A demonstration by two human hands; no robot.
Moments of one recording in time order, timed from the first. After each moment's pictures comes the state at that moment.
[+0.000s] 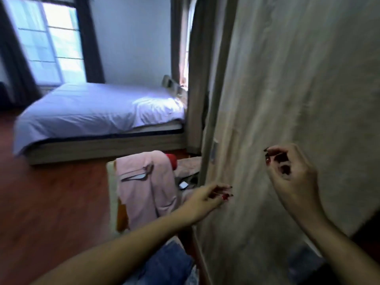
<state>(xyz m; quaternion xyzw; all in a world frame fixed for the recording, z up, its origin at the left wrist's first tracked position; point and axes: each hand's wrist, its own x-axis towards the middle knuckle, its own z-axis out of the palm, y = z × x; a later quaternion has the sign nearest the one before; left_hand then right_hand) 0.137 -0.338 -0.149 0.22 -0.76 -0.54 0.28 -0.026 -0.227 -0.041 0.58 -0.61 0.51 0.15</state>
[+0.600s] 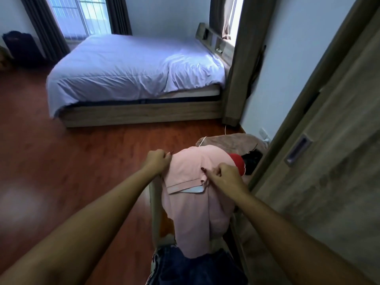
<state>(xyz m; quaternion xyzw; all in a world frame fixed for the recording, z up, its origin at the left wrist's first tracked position) 0.343 -0.718 -0.250 0.66 -0.69 -0.23 0.16 0.139 -0.618 -0.239 0.59 -0.73 0.27 -0.18</state>
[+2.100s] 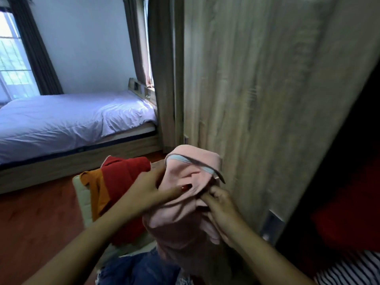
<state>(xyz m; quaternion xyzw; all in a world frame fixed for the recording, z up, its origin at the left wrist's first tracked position) 0.203 -0.329 -0.083 0.21 -0.88 -0.31 0.30 0.040 -0.222 -0.129 0.36 -0.54 0.64 -0.40</state>
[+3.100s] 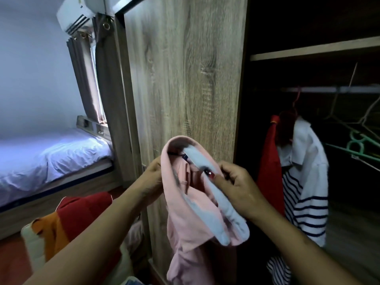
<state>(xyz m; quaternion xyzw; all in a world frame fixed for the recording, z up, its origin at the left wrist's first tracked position) 0.134 -0.228 0.002 -0.02 -0.68 -0.66 0.32 0.014 -0.062 -0.001 0.55 -0.58 0.60 -0.07</state>
